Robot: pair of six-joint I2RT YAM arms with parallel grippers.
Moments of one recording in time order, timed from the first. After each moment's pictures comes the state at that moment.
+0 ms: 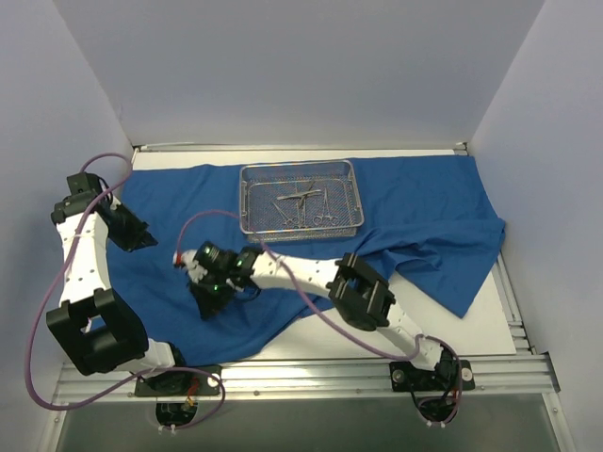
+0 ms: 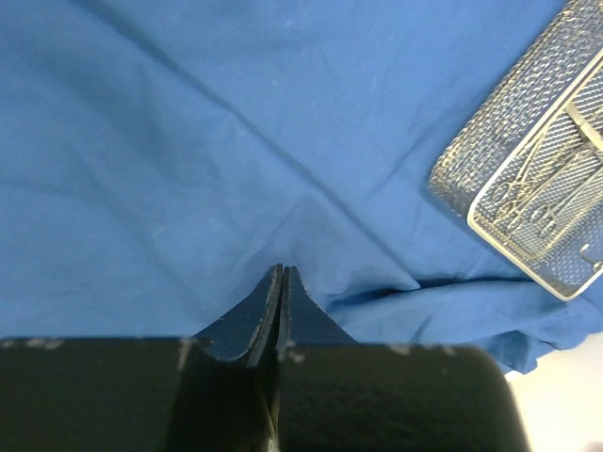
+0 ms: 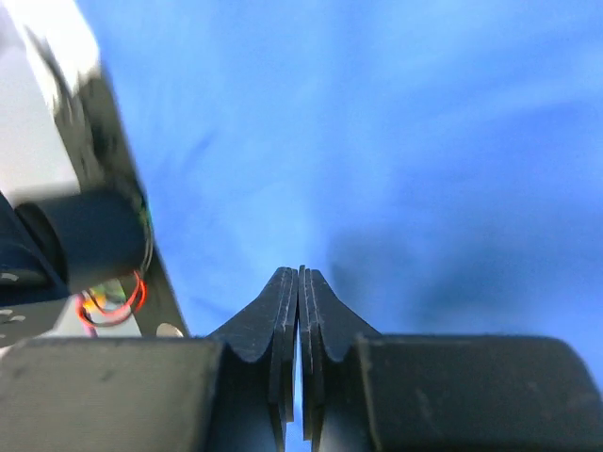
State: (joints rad) left arm 0.39 1.43 1.33 -1.06 0.24 -0.47; right arm 1.22 2.36 1.91 -0.47 -0.42 0.29
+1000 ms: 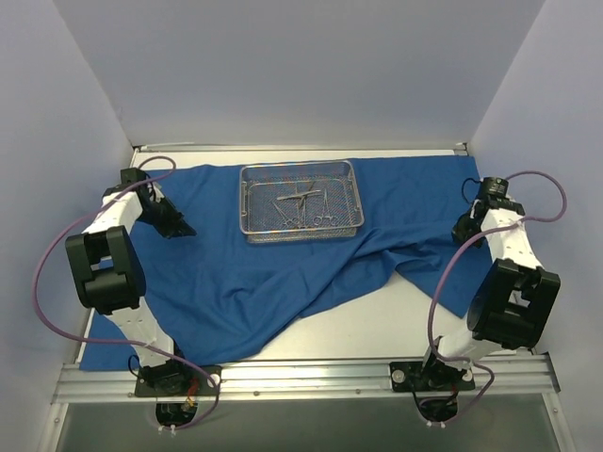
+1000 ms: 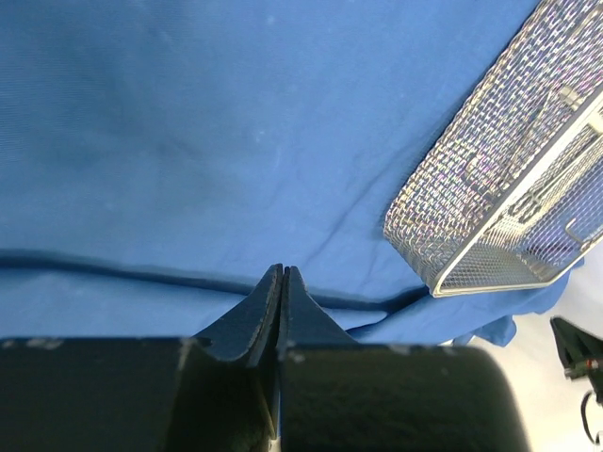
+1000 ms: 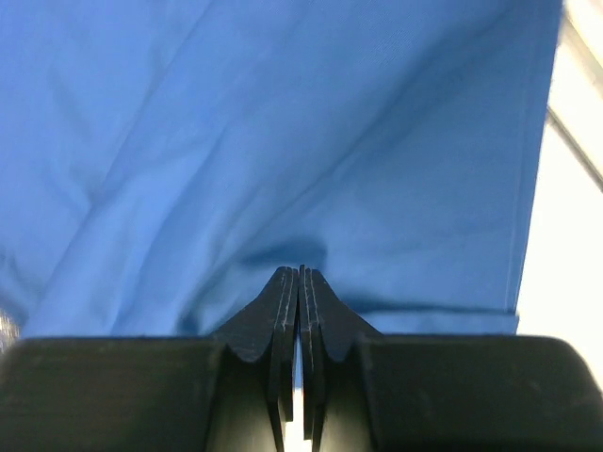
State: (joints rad) left arm 0.22 1.84 1.36 -0.78 0.42 -0.53; right arm -0.30 1.52 1.10 -0.69 0.07 0.45
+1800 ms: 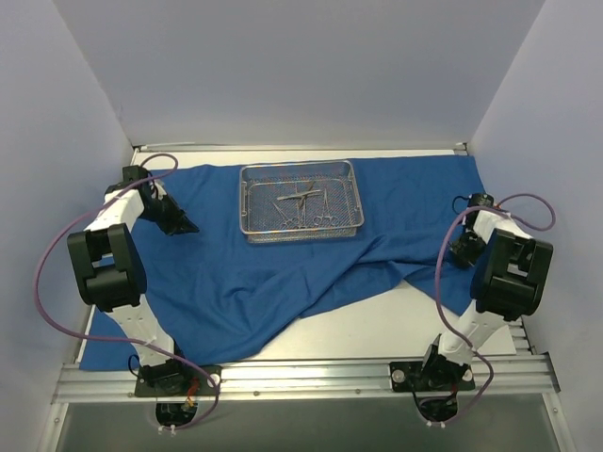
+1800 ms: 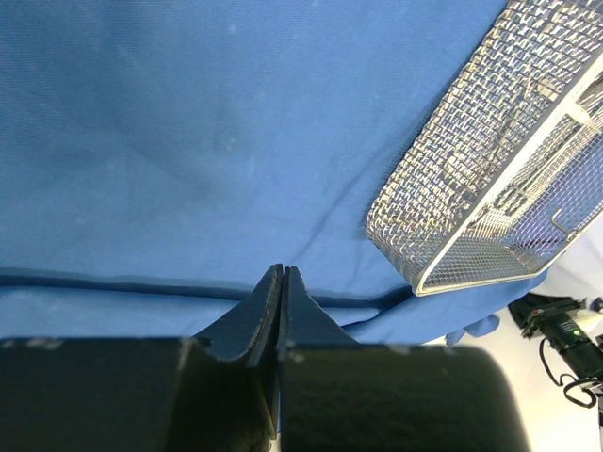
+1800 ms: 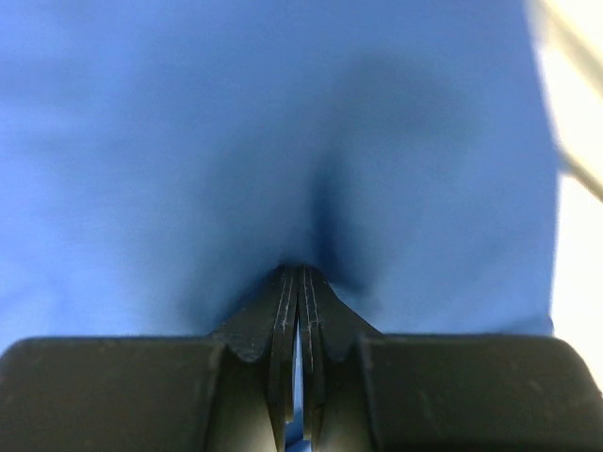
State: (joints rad) left arm 0.21 1.87 1.39 -0.77 0.46 -0.54; right arm -0.36 1.75 1.03 -0.58 0.23 0.55
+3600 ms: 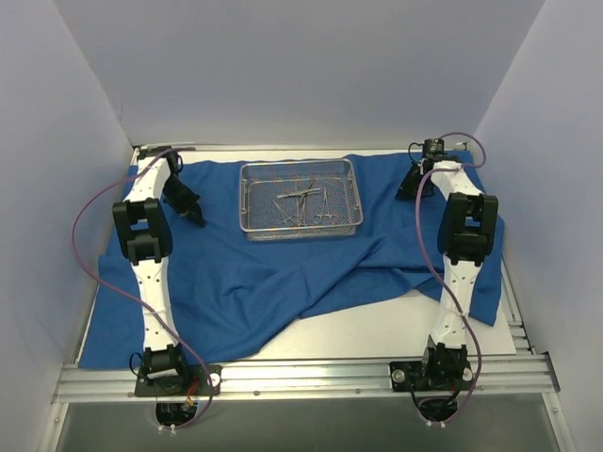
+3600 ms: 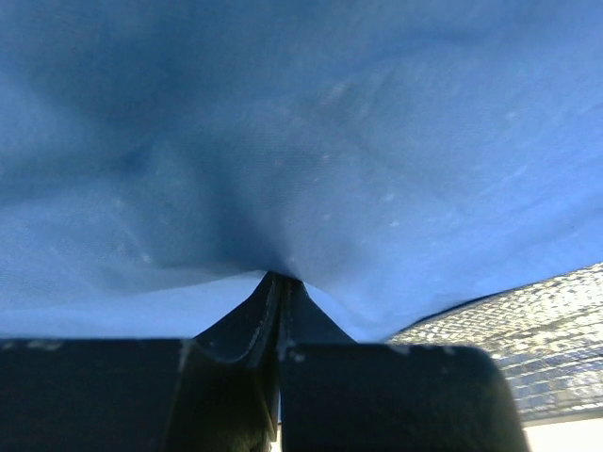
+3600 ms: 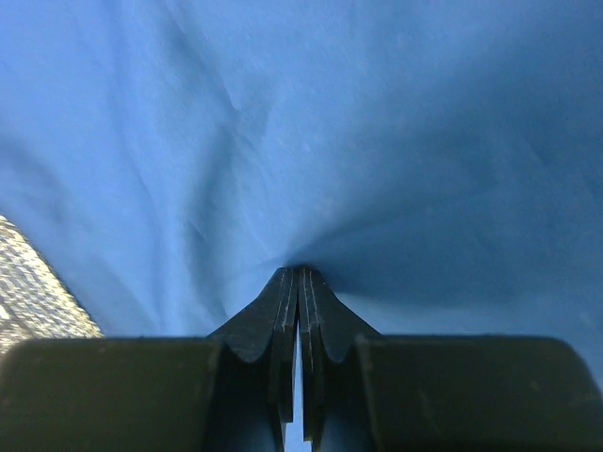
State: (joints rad) left arm 0.10 2.51 2.22 -1.31 0.18 -0.63; right arm -0.09 2.34 1.86 -0.62 -0.17 0.49
